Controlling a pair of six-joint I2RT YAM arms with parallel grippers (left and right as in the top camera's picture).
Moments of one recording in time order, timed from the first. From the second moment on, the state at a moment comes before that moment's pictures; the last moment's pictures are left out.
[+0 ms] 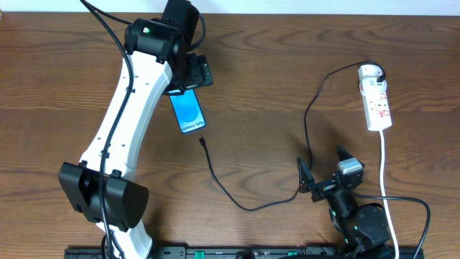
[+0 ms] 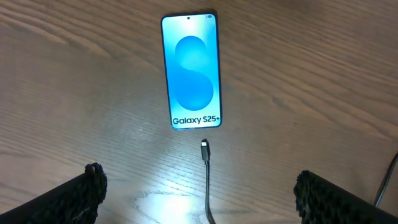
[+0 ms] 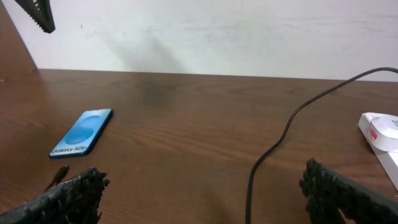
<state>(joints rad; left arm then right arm) -0.30 1.88 1.97 -1.41 -0.08 -0.56 0.39 0.01 0.01 -0.07 0.05 0.11</state>
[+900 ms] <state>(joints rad) -0.05 1.88 1.92 -1.05 -0.29 -0.53 0.39 0.01 0.01 -0.07 0.05 0.11</state>
